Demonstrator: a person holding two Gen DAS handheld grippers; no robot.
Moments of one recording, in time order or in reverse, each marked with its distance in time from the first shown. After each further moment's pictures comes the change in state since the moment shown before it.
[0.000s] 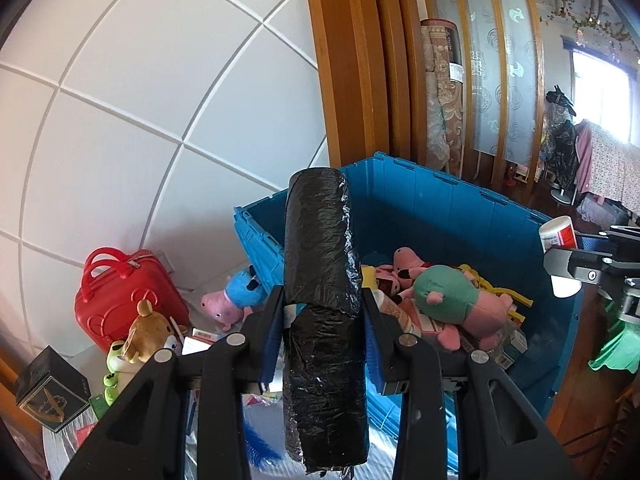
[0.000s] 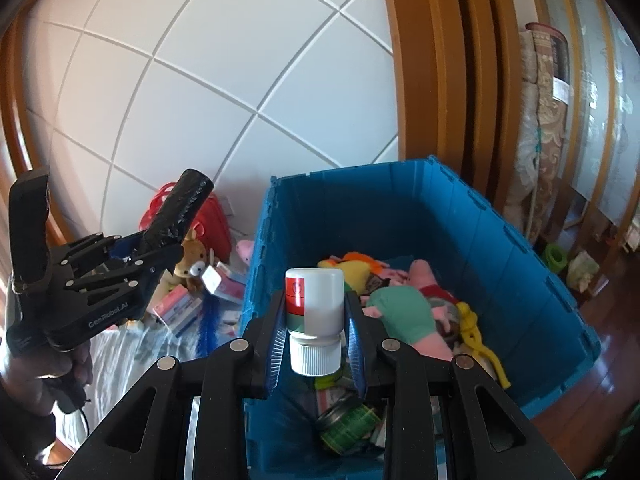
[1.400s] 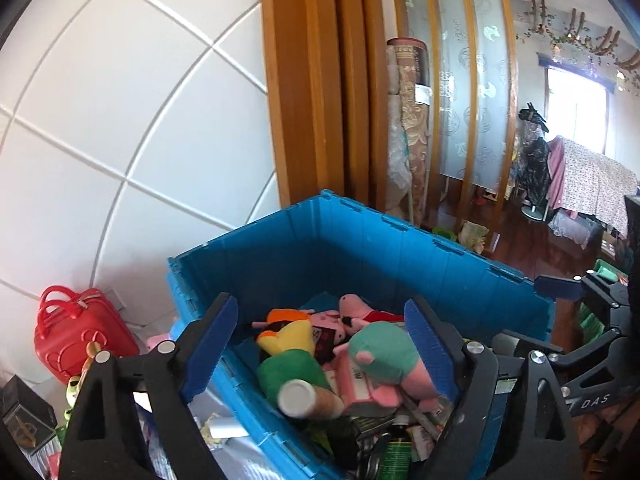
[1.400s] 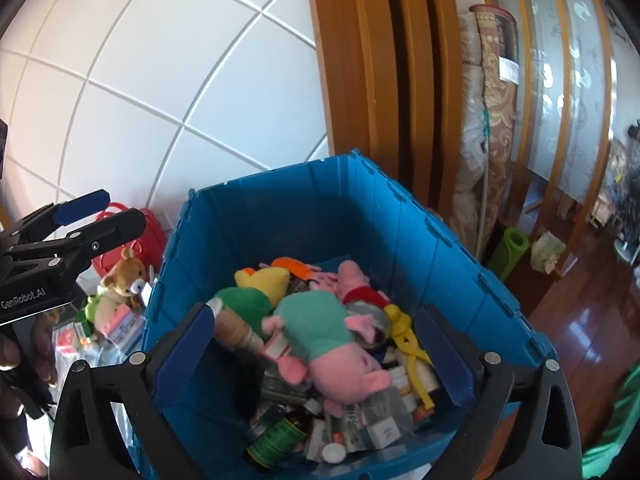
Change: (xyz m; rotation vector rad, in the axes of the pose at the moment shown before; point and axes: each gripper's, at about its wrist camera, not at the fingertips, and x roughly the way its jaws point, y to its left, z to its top) left arm 0.033 -0.063 0.058 -0.016 -0.064 -0.103; right arm 0.017 -0.094 0.006 0.071 -0.012 -0.143
